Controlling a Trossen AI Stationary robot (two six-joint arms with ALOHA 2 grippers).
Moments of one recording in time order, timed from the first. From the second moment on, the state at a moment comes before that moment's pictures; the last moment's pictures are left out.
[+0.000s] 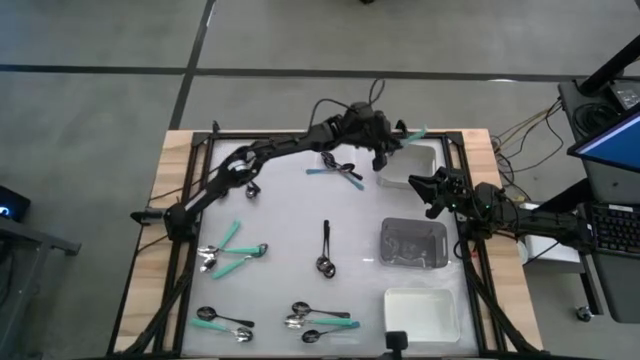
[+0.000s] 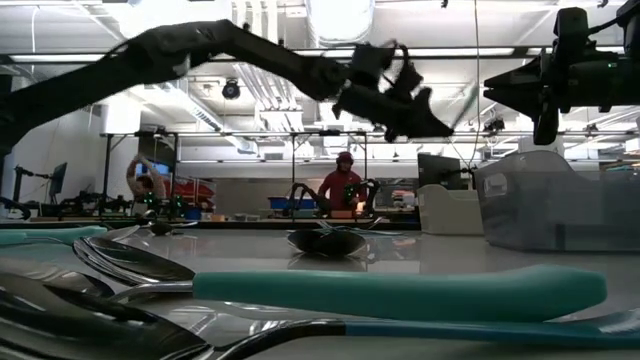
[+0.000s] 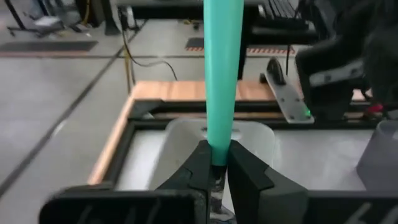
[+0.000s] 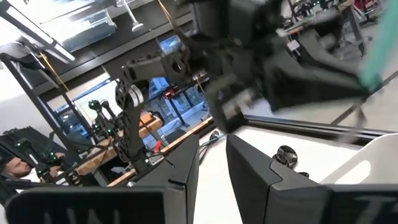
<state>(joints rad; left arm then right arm) 0.41 2.54 2.34 -0.12 0.37 0.15 -0.21 0.14 0.01 0.26 0.21 0.46</state>
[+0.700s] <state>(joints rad) 0.39 2.62 2.36 -0.15 0.39 -0.03 -0.21 0.14 0.01 0.26 0.21 0.46</state>
